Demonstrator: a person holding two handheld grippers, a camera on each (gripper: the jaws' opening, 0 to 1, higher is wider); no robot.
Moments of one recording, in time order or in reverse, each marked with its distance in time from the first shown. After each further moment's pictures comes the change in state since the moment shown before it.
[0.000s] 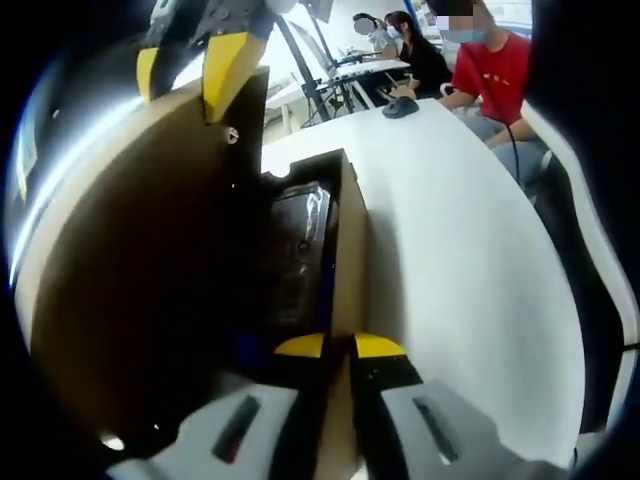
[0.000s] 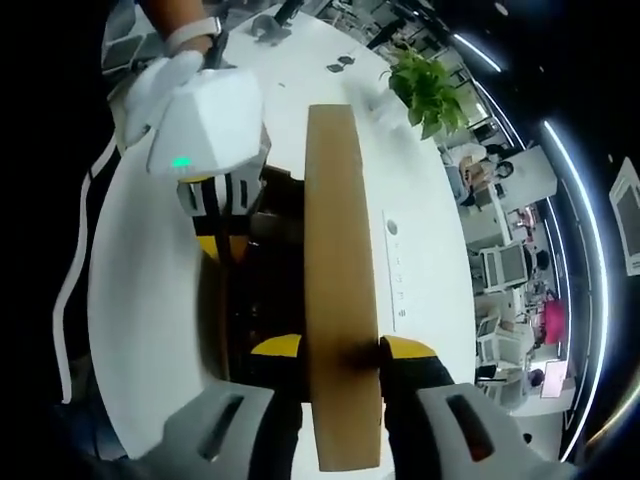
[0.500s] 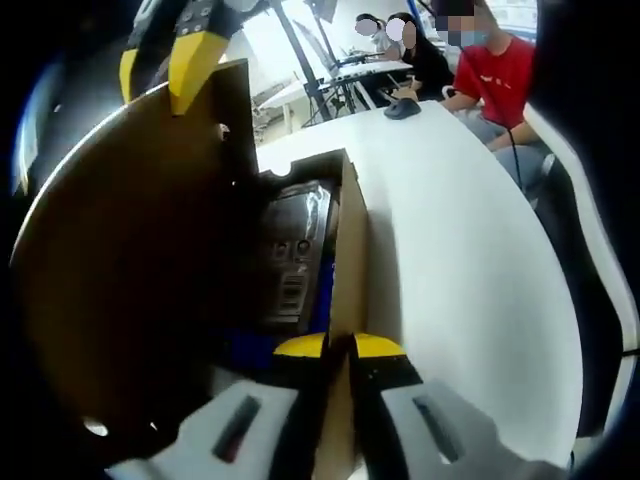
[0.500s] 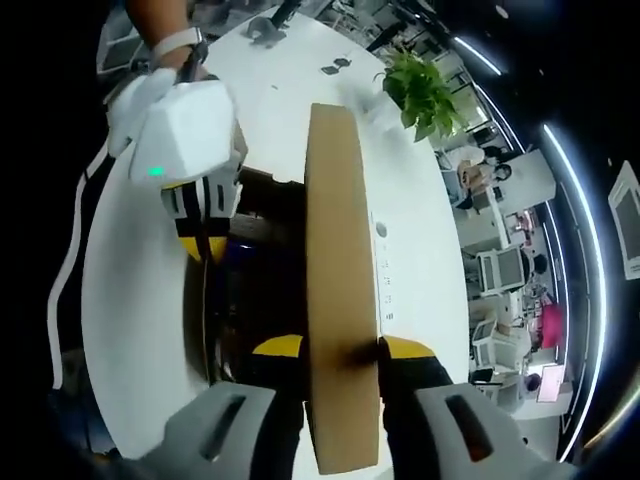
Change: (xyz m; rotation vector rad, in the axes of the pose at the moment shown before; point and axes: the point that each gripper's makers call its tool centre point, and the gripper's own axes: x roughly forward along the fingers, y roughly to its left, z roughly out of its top) left arm 0.001 -0.001 -0.001 -0.019 0.000 -0.007; right arm 0.001 -0.028 0.000 -0.019 -0.006 -0.009
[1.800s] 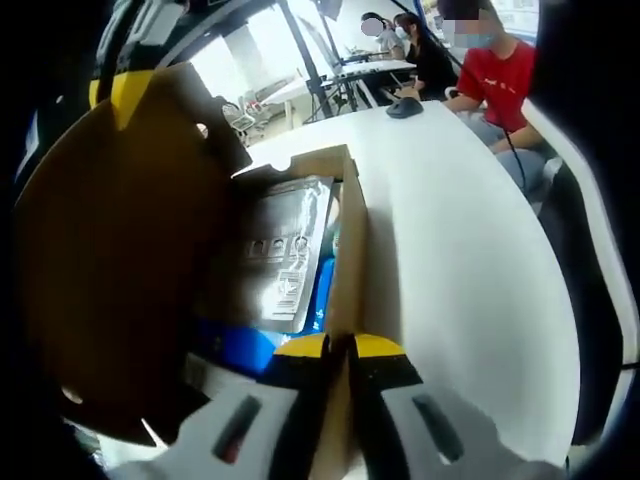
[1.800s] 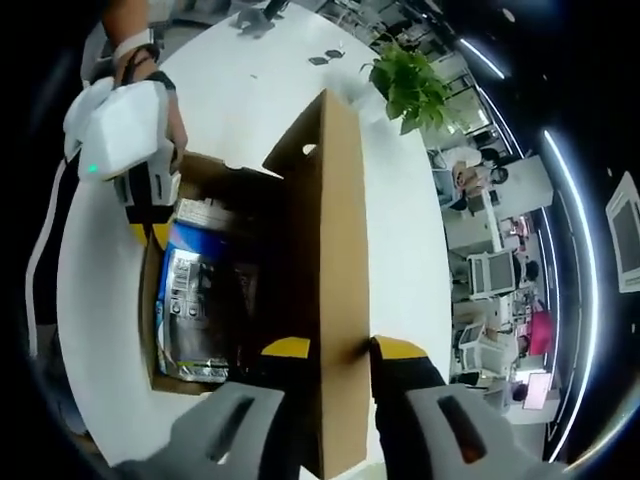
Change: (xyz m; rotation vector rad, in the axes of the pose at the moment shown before) left arm 0.009 -0.001 -0.007 -0.027 0.009 -0.007; right arm 0.020 -0.063 -0.007 -0.043 0.019 -0.036
